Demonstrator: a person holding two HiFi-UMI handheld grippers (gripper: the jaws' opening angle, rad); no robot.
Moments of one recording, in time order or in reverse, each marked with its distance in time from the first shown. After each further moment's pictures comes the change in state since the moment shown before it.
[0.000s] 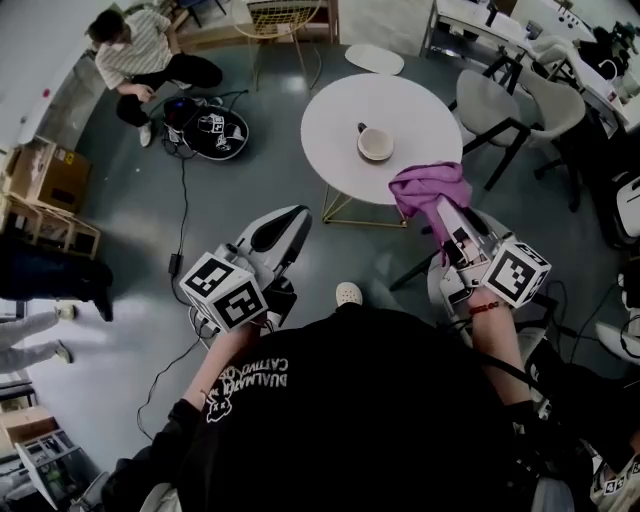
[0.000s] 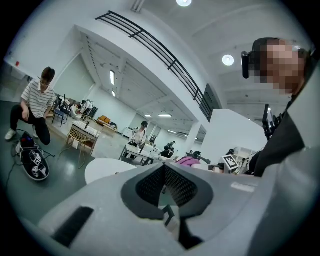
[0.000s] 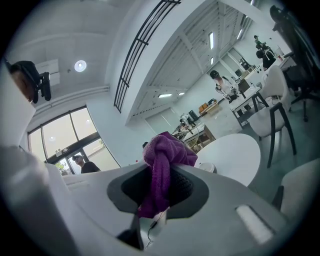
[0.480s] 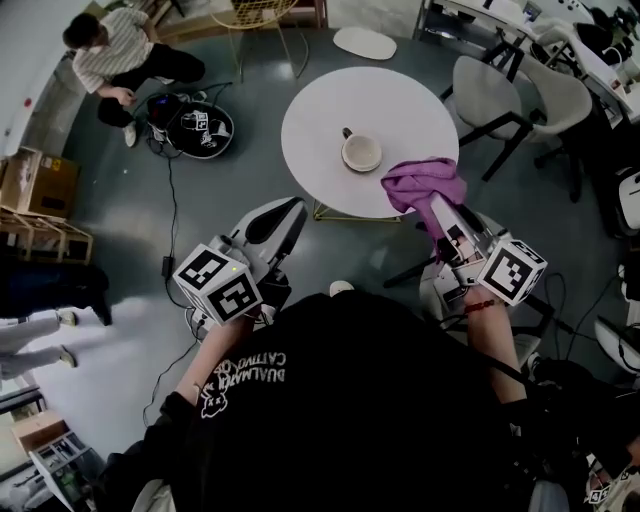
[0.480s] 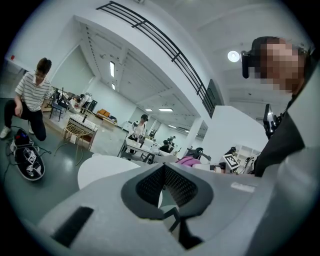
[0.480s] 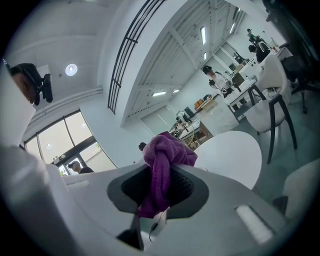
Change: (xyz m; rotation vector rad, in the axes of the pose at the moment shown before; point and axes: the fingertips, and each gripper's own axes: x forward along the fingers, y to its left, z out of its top) left arm 0.096 0.050 0.015 -0.020 0.071 0.001; right arm 0.049 -0.069 0.042 0.077 0.026 -0.007
